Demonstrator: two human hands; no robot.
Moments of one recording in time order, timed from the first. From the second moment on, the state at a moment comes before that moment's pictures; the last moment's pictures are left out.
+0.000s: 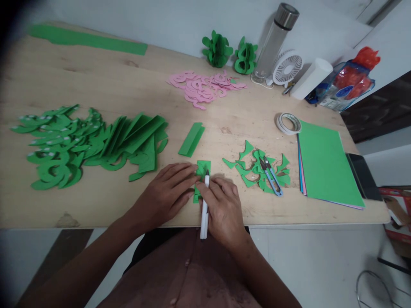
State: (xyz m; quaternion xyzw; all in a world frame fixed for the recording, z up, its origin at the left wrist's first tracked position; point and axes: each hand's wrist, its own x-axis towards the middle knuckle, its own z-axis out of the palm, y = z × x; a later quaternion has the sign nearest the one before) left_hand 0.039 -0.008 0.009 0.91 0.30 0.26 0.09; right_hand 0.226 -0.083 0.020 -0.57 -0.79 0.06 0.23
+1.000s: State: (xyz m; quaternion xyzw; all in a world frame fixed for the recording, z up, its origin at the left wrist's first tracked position) left_hand 0.039 -0.007 0.011 0.91 0.30 0.27 0.11; right_hand 0.223 -0.082 0.019 -0.58 -0.78 0.07 0.24
